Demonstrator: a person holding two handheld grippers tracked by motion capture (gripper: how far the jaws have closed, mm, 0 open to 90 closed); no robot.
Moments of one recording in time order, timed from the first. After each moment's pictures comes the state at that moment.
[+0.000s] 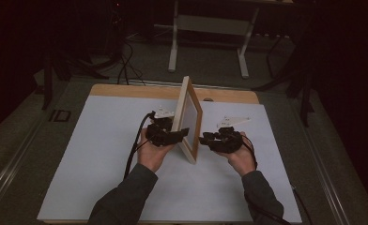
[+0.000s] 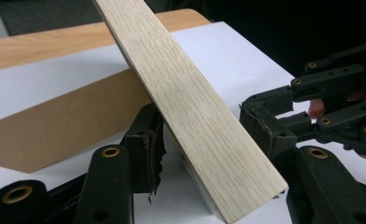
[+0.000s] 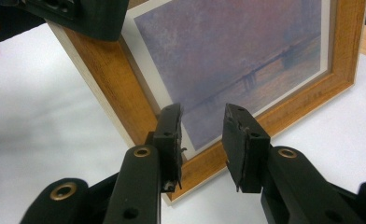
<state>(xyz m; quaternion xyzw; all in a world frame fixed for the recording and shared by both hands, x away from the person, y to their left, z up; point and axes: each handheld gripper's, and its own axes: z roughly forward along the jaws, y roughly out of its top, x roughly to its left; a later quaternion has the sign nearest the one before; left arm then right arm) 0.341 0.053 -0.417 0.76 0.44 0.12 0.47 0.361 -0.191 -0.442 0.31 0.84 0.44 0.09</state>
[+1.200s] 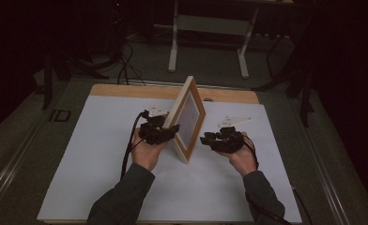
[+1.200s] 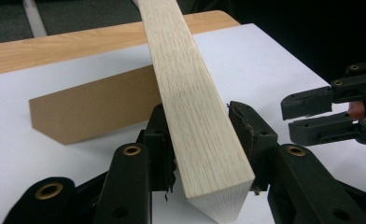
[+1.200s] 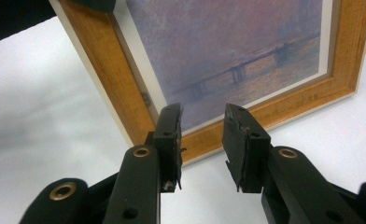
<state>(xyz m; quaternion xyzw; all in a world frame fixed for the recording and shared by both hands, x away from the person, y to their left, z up) 0.343 0.072 -0.414 0.75 0.47 0.15 0.45 0.362 -0.195 -0.443 0.31 0.84 0.44 0.09</state>
